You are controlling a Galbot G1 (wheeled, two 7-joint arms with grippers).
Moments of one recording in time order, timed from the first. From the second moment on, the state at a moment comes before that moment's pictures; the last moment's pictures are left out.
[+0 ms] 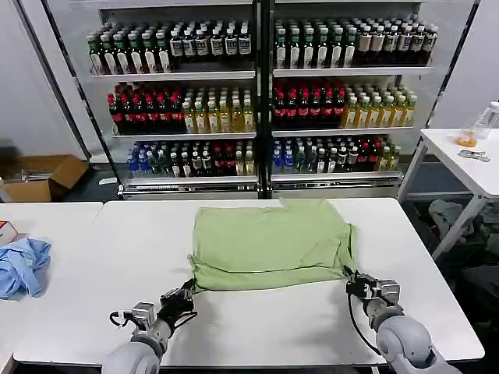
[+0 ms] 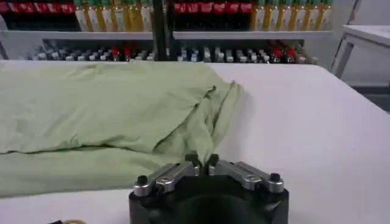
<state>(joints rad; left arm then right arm) 1.35 -1.30 -0.44 -1.88 -0.37 0.44 0.02 -1.21 0.97 0.34 1.80 0.64 -0.49 0.23</state>
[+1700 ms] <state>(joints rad) 1.84 -1.26 -0.50 -2.25 -0.28 0.42 0.03 -1.71 0.82 0.62 2.20 0.54 -0.54 0.20</state>
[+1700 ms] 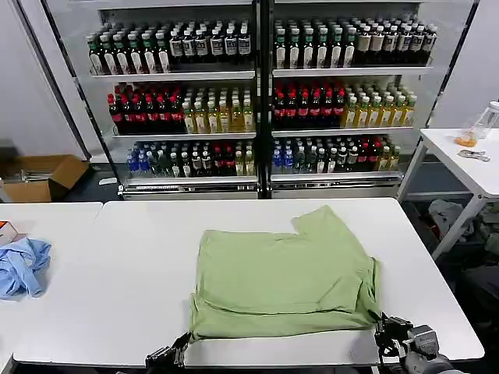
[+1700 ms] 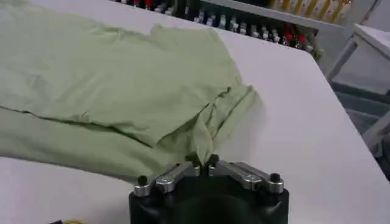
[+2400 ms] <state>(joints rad) 1.62 -1.23 -0.51 -2.20 -0.38 0.42 -0.07 -1.33 0.82 0.45 2.05 0.59 -0.45 0.29</state>
